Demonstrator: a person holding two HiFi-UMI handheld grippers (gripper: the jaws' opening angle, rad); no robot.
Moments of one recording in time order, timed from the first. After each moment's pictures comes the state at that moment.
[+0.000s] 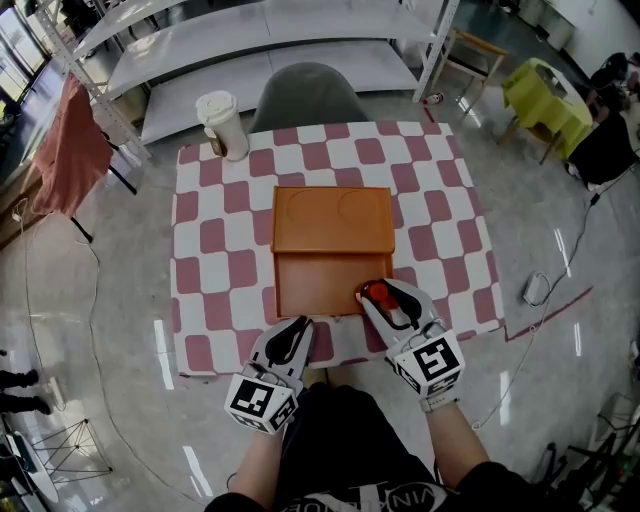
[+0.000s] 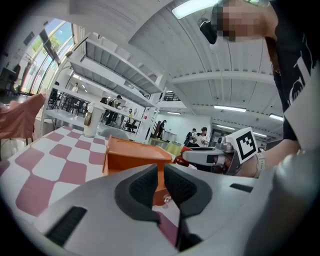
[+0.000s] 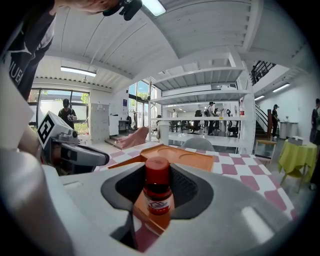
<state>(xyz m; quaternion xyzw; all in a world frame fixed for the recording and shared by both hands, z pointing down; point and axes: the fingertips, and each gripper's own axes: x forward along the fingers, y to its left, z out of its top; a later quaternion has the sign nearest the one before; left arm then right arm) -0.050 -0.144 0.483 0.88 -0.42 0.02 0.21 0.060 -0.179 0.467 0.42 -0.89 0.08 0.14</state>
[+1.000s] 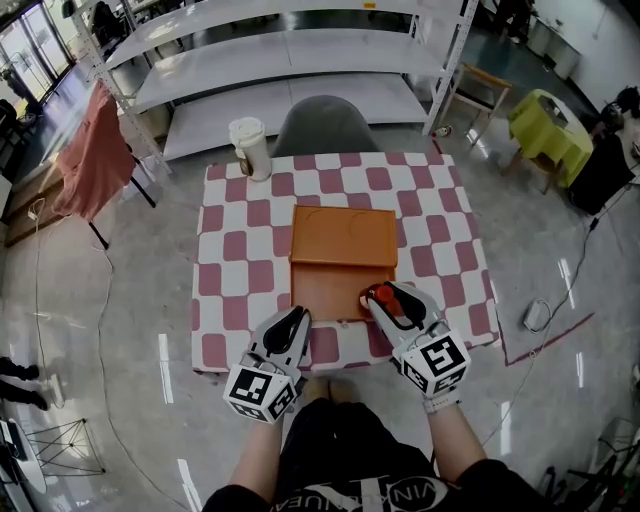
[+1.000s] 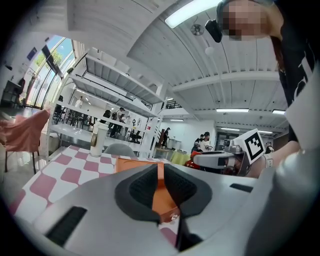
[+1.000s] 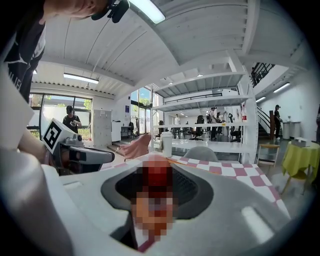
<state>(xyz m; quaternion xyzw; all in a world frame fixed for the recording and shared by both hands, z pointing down) -0.074 -0.152 0.425 0.87 -0.46 0.00 0.16 0.054 -0.172 0.412 0.41 -0.90 0.07 0.11</state>
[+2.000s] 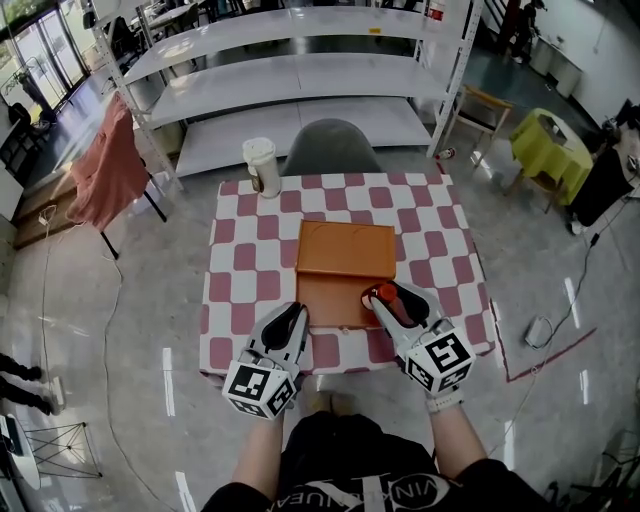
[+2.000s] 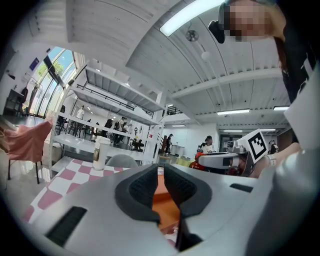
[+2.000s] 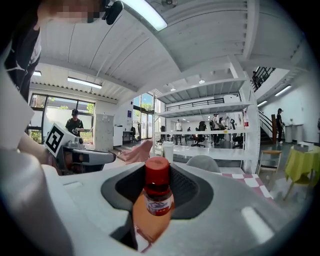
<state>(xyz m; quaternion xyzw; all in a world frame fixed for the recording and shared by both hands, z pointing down) -0.082 -0.152 0.382 0.87 -0.48 -0.03 0.12 0.056 -0.169 0.368 0.40 -0.91 0.05 0.09</state>
